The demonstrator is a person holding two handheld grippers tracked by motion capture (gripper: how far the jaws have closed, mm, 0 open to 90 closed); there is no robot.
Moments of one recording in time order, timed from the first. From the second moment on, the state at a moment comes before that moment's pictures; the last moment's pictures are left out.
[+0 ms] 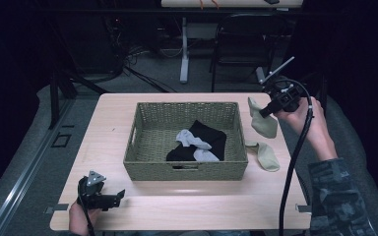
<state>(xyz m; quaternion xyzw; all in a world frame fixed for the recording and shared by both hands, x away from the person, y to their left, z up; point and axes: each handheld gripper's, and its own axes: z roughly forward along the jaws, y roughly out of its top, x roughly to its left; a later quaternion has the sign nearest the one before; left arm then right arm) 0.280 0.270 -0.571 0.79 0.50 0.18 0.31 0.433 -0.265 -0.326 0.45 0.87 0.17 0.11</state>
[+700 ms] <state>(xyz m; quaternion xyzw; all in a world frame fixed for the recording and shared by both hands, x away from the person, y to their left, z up) 0.280 0.270 -0.572 0.78 0.51 0.18 0.31 0.443 -0.307 -0.417 0.50 0.85 0.16 0.06</state>
